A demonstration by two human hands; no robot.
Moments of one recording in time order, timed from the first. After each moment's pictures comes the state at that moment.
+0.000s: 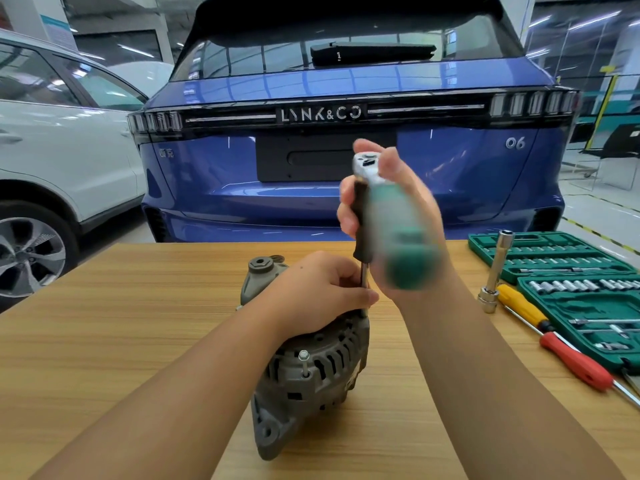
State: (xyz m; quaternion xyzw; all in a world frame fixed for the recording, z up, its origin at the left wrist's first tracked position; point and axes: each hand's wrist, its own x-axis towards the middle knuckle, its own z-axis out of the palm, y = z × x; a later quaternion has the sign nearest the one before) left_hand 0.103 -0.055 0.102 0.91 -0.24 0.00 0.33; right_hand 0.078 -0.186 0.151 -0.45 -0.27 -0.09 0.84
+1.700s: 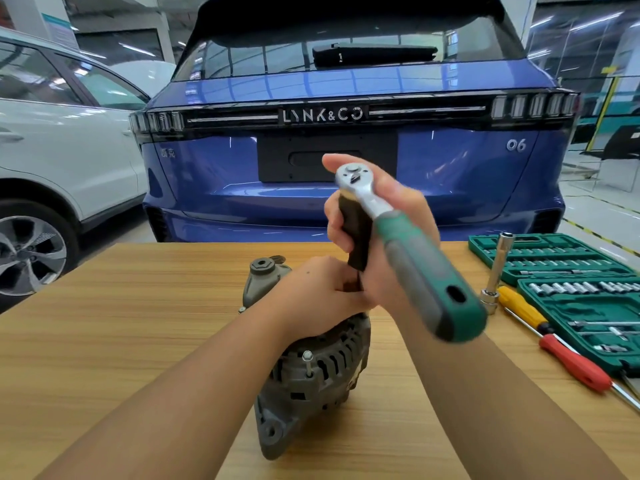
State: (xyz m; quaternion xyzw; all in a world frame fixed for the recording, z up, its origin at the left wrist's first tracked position) left_hand 0.082 -0.061 0.119 0.91 -0.21 -0.04 0.37; right_hand 0.092 -0.177 0.142 -0.45 -0.35 -0.05 0.82
